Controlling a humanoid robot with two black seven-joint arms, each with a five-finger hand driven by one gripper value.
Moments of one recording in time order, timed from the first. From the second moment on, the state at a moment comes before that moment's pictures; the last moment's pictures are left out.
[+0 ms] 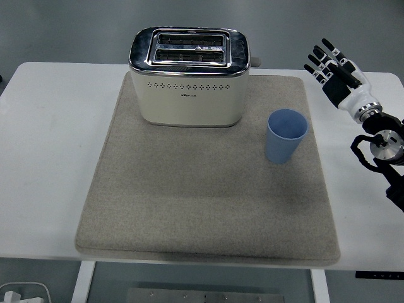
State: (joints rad) left arm 0.00 0.00 -0.03 -0.12 -0.05 -0.02 -0.06; right arm 0.84 -0.24 0.79 0.58 -0.10 0.28 0.19
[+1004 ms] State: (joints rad) left arm 0.00 0.00 -0.03 -0.12 -0.05 -0.02 -0.06; right arm 0.79 -0.33 0.77 0.59 -0.26 0.57 0.20
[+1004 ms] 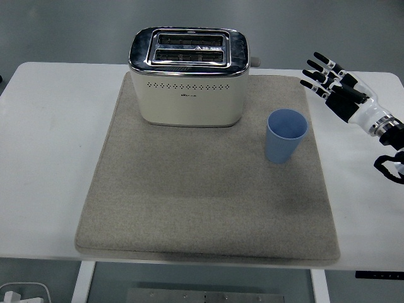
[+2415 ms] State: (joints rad) left arm 0.00 0.00 -0.03 -0.12 -0.05 -0.02 -0.06; right arm 0.62 -0.53 0.79 0.81 -0.52 0.61 0.32
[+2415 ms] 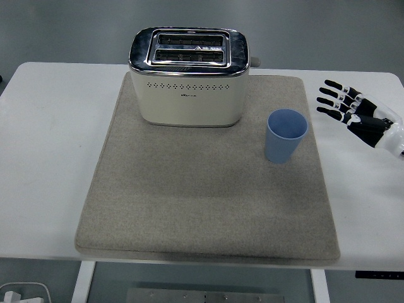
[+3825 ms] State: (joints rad) left arm 0.00 0.00 -0.03 -0.12 -0.05 -0.02 -0.06; right arm 0.56 -0.44 0.81 0.90 -0.73 0.61 0.37
